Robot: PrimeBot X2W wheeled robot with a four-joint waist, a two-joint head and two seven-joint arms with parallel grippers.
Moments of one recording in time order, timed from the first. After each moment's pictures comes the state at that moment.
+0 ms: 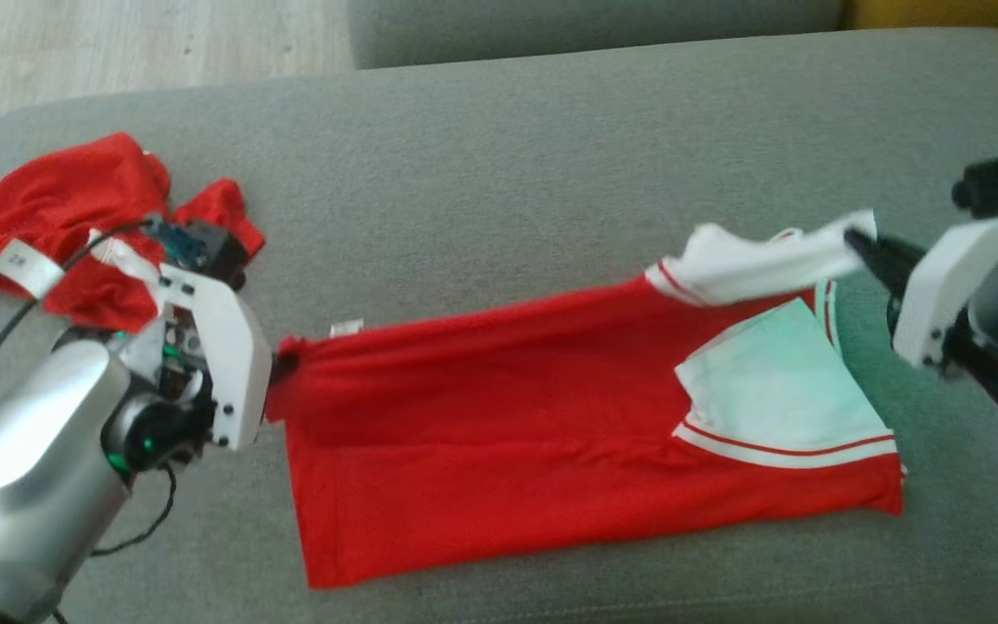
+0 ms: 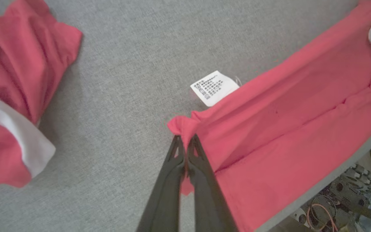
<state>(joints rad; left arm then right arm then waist) -0.66 0.58 -0.87 0.37 -0.94 -0.03 0.65 -0.82 -0.68 1.10 0.67 1.19 0.12 0.15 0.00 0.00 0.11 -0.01</state>
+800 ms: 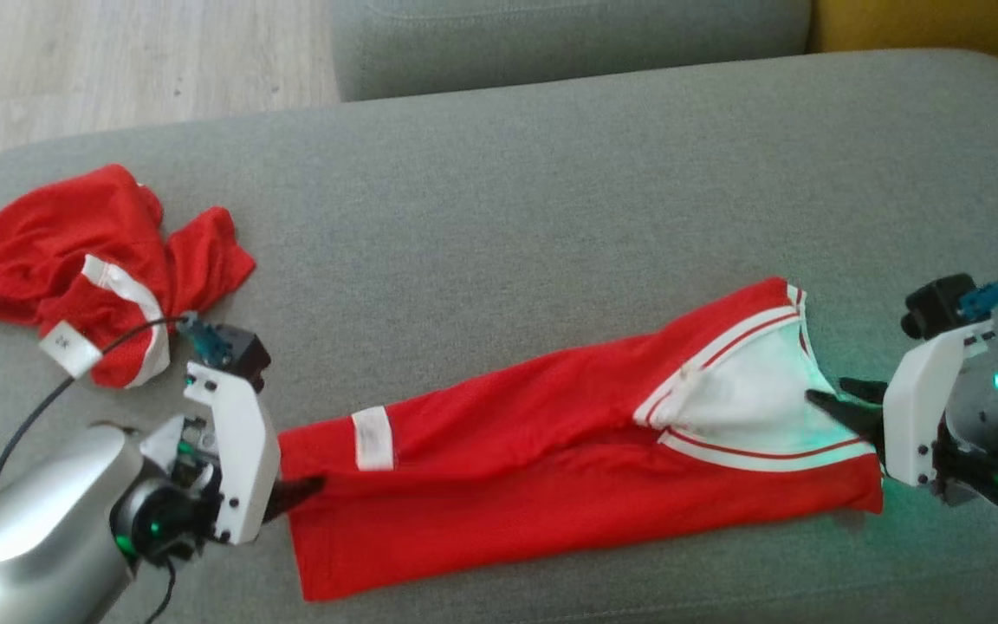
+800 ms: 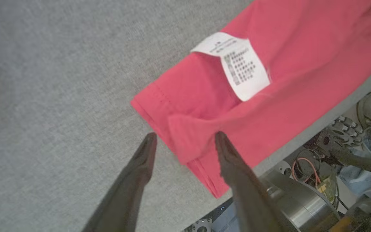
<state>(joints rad) -0.53 0.62 -0.93 0.32 -1.00 -0.04 0.73 -0.66 -0.76 1.15 0.52 1.24 0.12 0.37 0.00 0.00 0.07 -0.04</state>
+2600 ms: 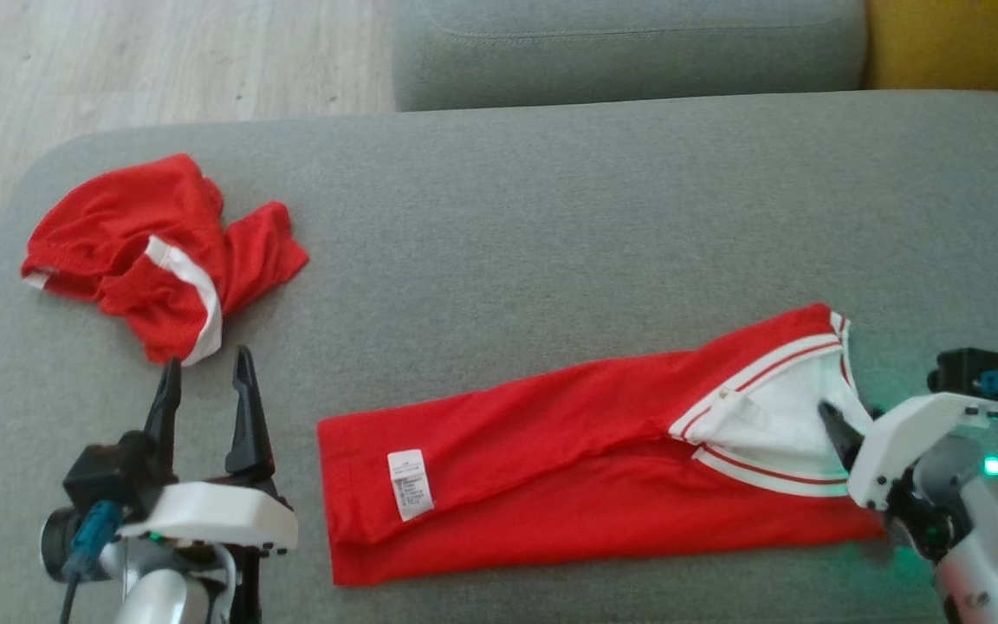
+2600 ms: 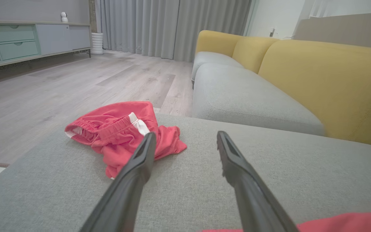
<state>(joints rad) -0.01 0.18 -0.24 0.08 -0.37 0.23 -0.25 -0.35 -0.26 0.14 0.78 0.50 0.12 0.26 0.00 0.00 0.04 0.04</state>
